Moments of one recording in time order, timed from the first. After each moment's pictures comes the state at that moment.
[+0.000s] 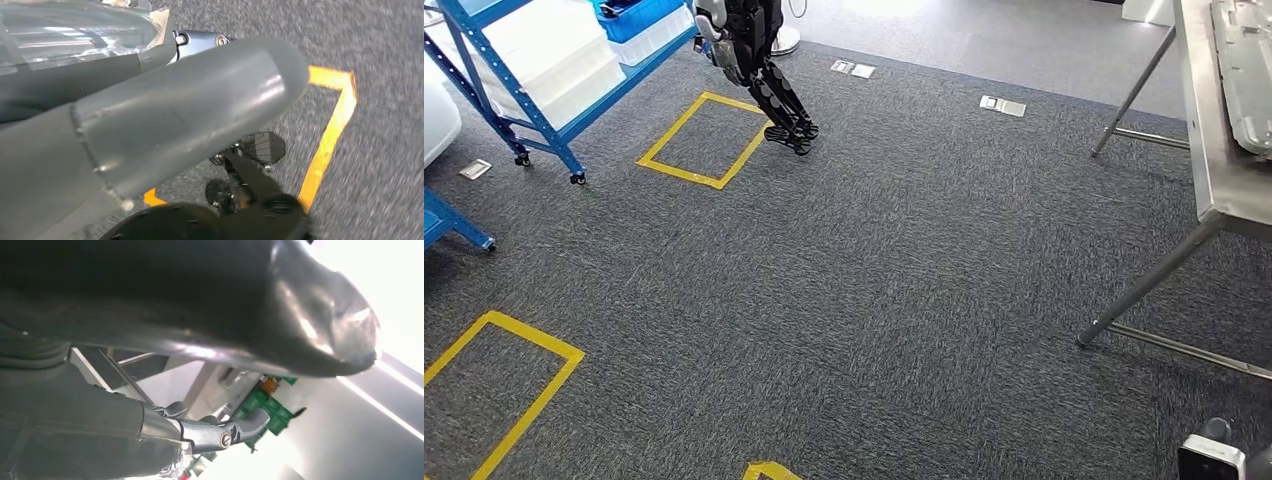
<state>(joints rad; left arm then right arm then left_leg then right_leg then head) 0.00 0.05 -0.27 -0.17 0.48 0.11 -0.34 0.31 -0.09 -0.07 -1.59 0.47 -0.67 -0.47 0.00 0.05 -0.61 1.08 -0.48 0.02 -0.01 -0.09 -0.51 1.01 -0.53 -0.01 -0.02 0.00</state>
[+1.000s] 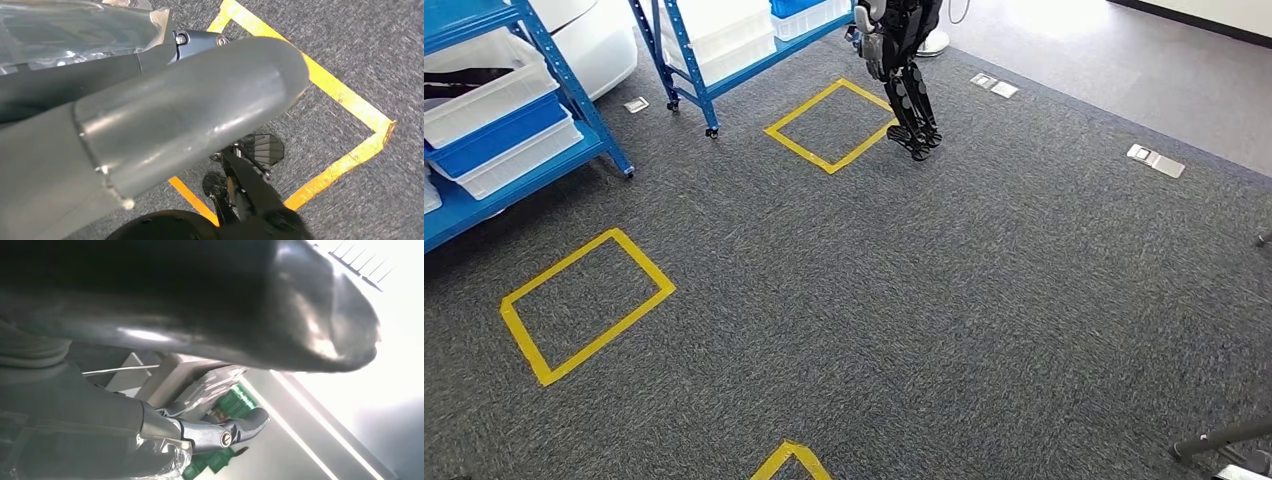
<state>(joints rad) -0.01 0.06 -0.23 -0.17 0.53 0.05 -0.30 0.40 -0.06 -0.20 -1.68 0.57 -0.66 -0.43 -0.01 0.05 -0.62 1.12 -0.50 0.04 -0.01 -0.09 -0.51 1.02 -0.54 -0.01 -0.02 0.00</state>
